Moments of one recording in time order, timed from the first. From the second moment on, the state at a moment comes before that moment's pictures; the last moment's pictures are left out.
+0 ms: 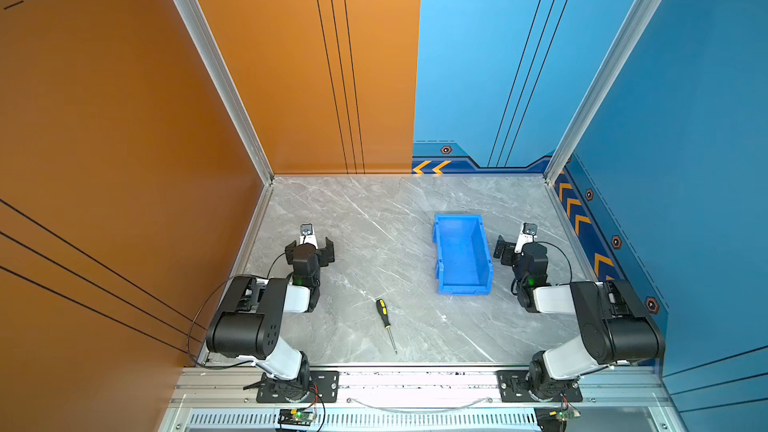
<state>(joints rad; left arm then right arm) -0.06 1.57 0.36 0.86 -0.28 -0.01 0.05 1.53 0.35 0.83 0.23 0.08</state>
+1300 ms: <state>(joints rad) -0.06 1.57 0.36 0.86 -0.28 -0.01 0.05 1.53 0.35 0.83 0.23 0.08</state>
